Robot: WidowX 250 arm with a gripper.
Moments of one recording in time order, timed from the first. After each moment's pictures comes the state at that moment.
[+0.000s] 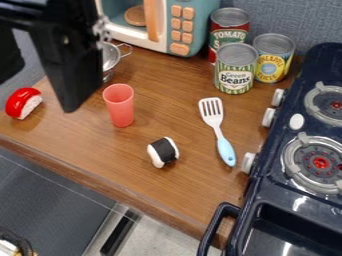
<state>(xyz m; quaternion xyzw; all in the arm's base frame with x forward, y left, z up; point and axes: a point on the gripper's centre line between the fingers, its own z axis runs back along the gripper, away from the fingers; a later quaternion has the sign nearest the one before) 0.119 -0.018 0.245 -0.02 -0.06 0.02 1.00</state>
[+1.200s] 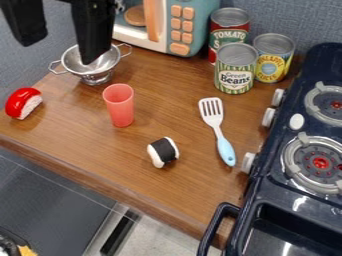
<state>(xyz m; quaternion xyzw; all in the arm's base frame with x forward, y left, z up) 0.186 0.029 0.218 0.02 0.01 0.04 1.00</state>
